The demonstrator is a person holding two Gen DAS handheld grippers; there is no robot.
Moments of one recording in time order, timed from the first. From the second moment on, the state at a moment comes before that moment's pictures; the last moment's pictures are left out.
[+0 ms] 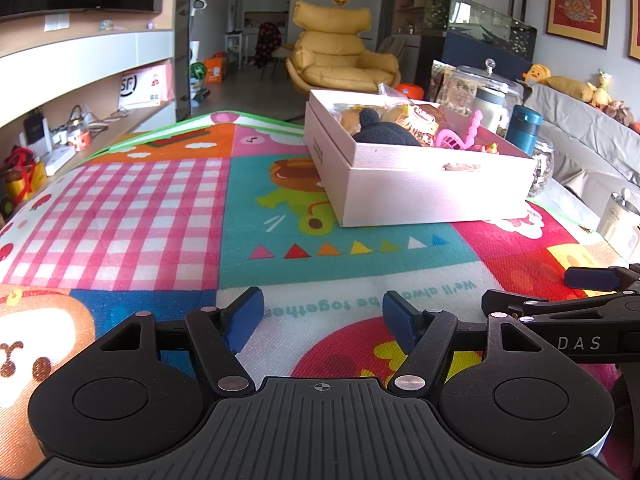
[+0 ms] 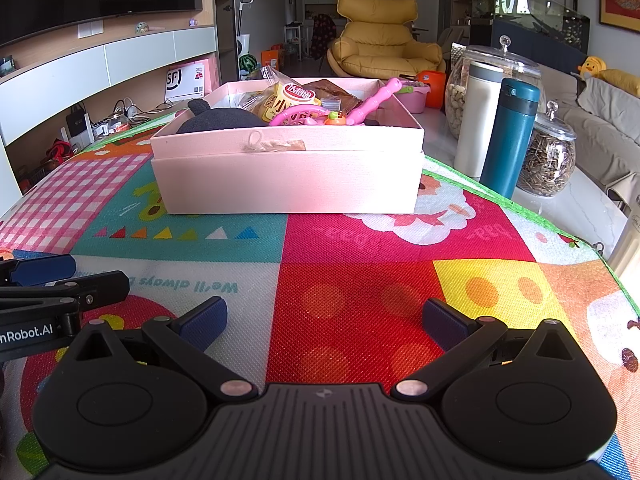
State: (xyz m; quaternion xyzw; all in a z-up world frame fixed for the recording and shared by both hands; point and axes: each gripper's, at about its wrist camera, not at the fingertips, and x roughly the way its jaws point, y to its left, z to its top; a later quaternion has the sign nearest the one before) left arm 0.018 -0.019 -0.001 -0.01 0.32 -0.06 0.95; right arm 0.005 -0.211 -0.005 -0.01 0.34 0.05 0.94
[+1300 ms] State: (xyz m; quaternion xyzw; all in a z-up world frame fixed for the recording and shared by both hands) left arm 0.018 -0.018 -0.002 -0.01 0.32 -0.06 0.95; right arm 0.004 -0.211 -0.004 -0.01 0.34 0.05 0.94
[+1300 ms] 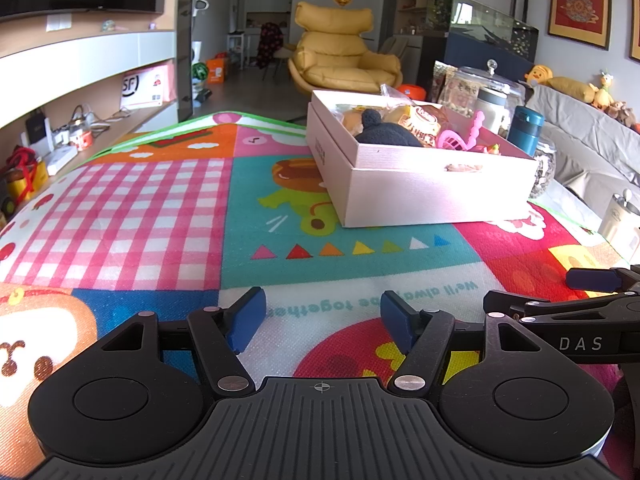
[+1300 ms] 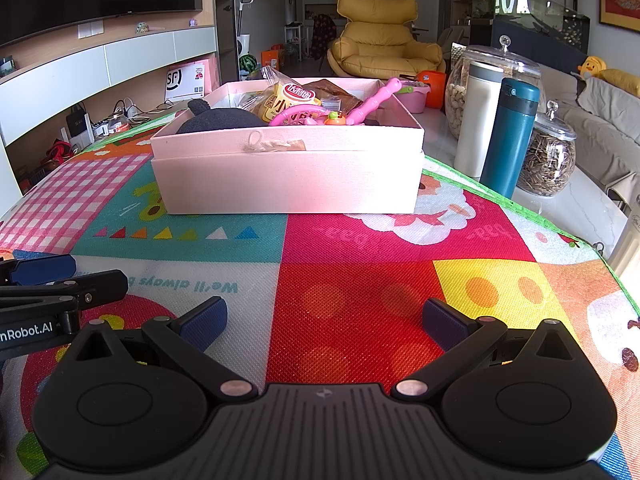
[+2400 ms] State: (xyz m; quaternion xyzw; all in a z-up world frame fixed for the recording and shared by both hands) left arm 0.018 -0.018 -0.002 -0.02 0.32 -0.06 0.95; right arm 0.005 -0.211 -0.005 -0.01 0.34 0.05 0.94
